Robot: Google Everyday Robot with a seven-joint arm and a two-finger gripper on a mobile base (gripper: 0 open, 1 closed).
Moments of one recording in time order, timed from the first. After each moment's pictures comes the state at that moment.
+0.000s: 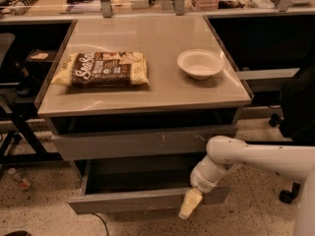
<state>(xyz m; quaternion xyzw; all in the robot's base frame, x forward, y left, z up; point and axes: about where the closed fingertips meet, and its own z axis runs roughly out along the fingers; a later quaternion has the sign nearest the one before) 0.448 -0.119 0.448 -0.53 0.82 0.22 0.06</state>
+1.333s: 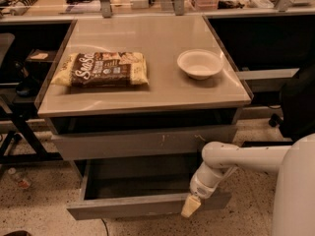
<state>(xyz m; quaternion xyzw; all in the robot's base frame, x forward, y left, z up) 0.437 -0.120 0.406 -0.53 0.82 0.23 0.00</state>
